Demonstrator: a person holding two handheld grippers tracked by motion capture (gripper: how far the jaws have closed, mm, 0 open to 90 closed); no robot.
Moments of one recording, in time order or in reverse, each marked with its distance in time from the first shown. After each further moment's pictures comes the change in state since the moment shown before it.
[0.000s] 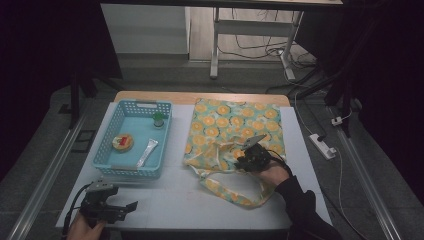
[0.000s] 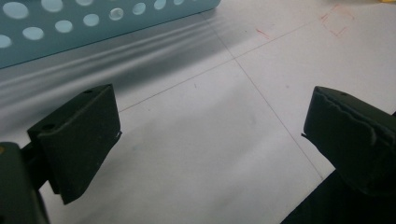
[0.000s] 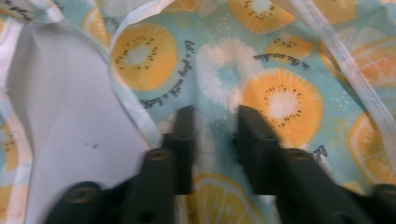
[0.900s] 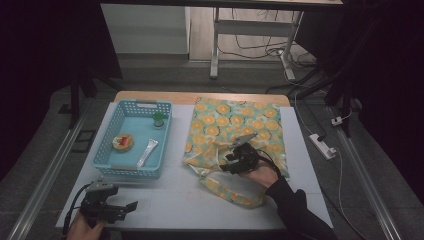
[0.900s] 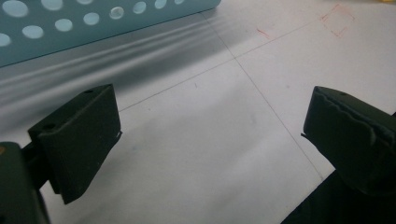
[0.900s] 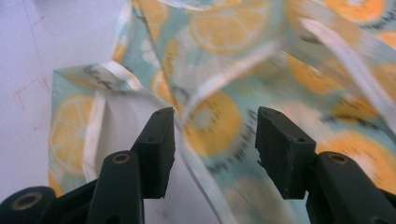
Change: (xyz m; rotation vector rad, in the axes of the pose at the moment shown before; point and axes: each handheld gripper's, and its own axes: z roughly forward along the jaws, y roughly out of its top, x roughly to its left) left arm 0.001 0.000 0.000 0.003 -0.003 -0.005; right arm 0.029 0.031 0.009 -0.073 0.073 0.037
